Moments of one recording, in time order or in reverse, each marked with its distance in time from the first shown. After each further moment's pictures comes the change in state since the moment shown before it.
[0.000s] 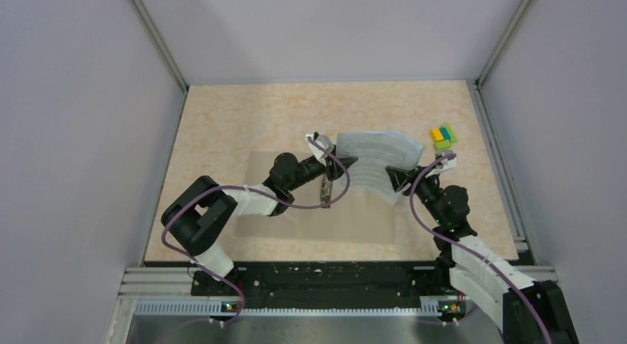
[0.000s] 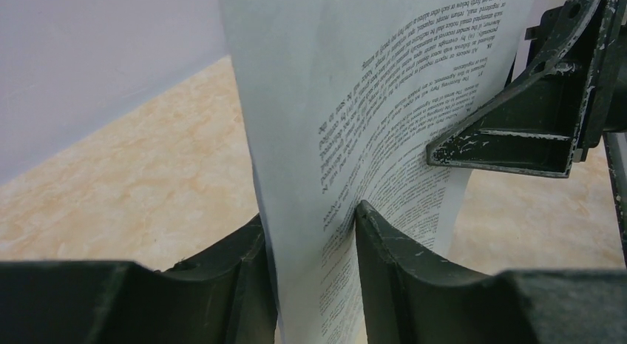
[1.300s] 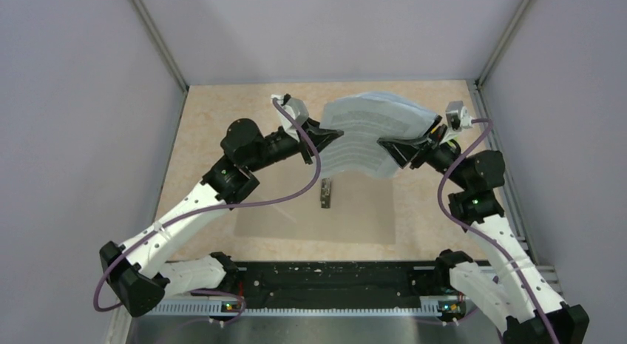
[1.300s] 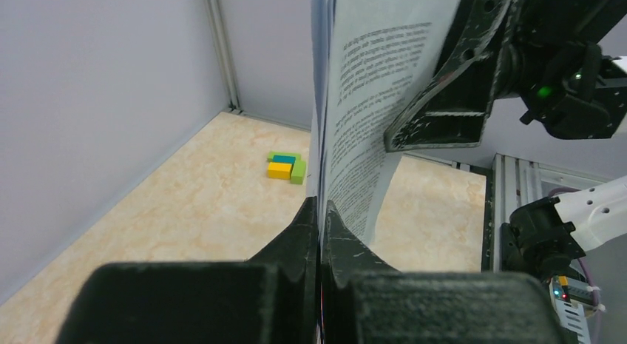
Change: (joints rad) left arm 0.000 -0.522 0.424 -0.929 0.114 0.009; right arm -0.002 -0.013 0.562 -0.242 -0.475 0.028
